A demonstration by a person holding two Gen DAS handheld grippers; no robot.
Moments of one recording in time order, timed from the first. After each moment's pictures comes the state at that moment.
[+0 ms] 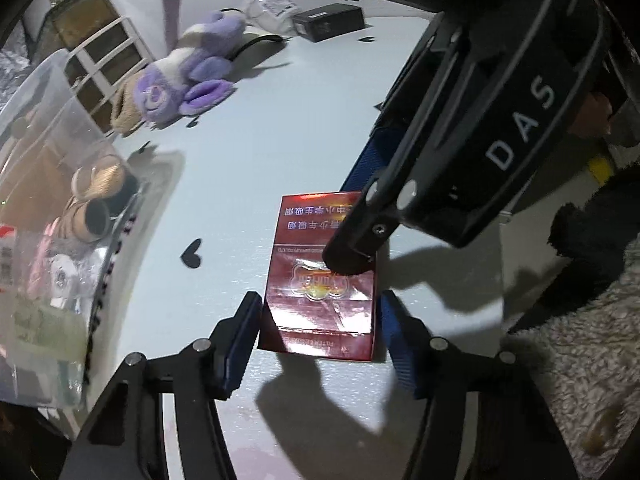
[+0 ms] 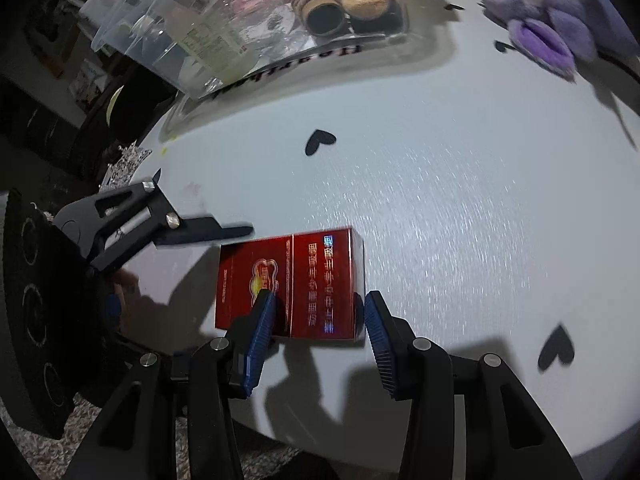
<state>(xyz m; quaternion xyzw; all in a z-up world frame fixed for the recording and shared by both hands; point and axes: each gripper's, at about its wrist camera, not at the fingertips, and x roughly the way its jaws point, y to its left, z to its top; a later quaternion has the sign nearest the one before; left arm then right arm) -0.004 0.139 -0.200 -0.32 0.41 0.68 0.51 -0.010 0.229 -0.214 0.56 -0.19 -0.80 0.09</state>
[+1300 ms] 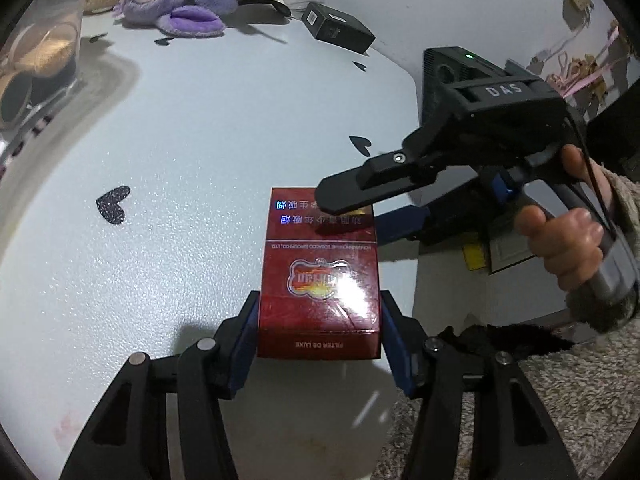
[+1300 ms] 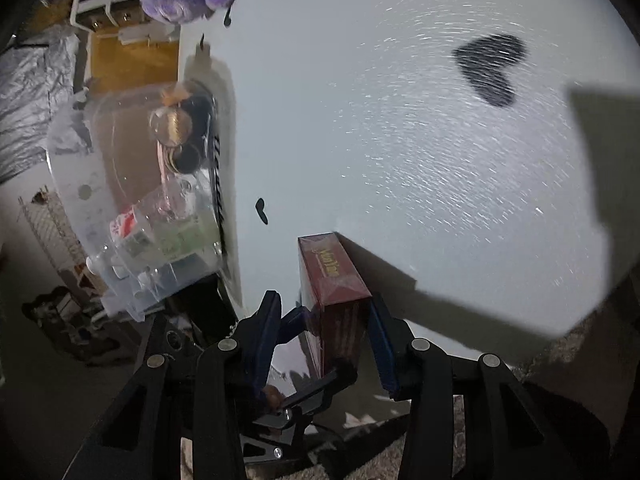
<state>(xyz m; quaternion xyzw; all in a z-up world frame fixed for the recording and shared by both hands) -0.063 0.140 -0.190 -0.53 0.17 0.57 0.61 0.034 0.290 -0.257 0.46 -0.67 -0.59 -0.02</state>
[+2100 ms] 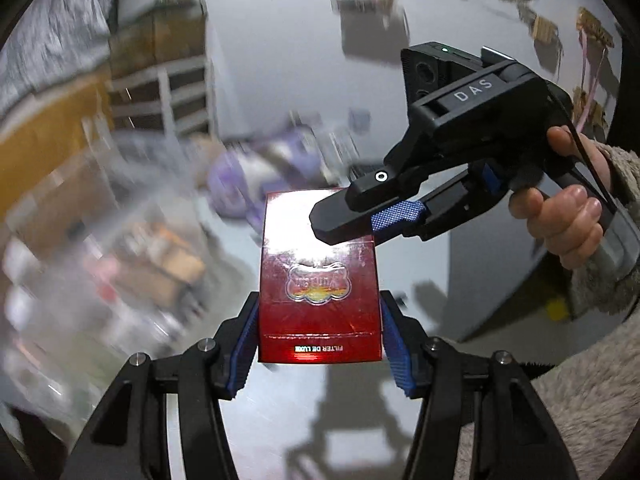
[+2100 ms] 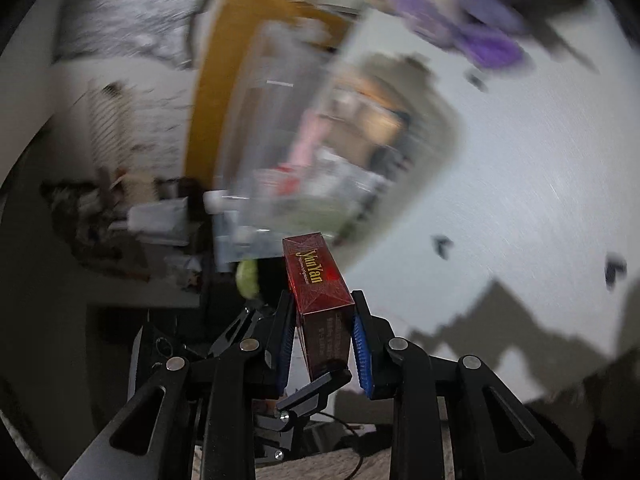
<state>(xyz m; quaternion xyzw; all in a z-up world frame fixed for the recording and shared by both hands) -0.071 0.098 -0.001 -0.30 0.19 0.75 0.55 -0.038 0.293 -0.062 0.41 -0.53 -0.74 0.11</state>
